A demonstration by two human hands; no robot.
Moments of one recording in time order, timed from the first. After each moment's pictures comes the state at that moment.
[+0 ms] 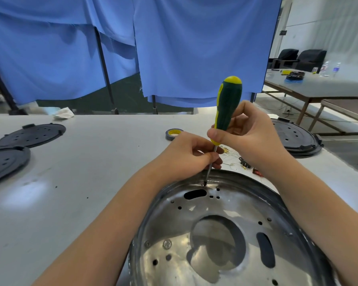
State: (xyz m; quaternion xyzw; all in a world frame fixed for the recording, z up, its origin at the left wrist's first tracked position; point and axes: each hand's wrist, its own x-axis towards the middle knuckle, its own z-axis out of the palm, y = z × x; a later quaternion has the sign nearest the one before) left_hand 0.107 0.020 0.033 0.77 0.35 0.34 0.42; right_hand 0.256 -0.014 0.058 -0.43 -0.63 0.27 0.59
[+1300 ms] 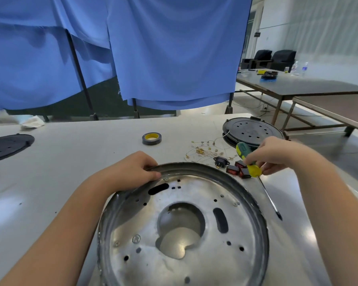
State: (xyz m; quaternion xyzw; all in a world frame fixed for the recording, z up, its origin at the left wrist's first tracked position) left_hand 0.070 0.054 0.017 0.83 0.49 0.11 0.25; right_hand 0.397 0.011 0.036 -0.82 -0.47 0.28 0.19
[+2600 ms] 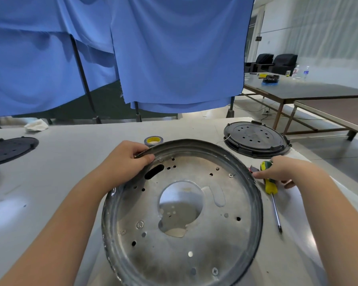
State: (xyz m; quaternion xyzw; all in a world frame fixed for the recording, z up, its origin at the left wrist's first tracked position) left_hand 0.058 0.057 0.026 0.78 0.48 0.31 0.25; right_hand 0.416 0.002 0.011 -0.87 -0.45 0.21 0.05
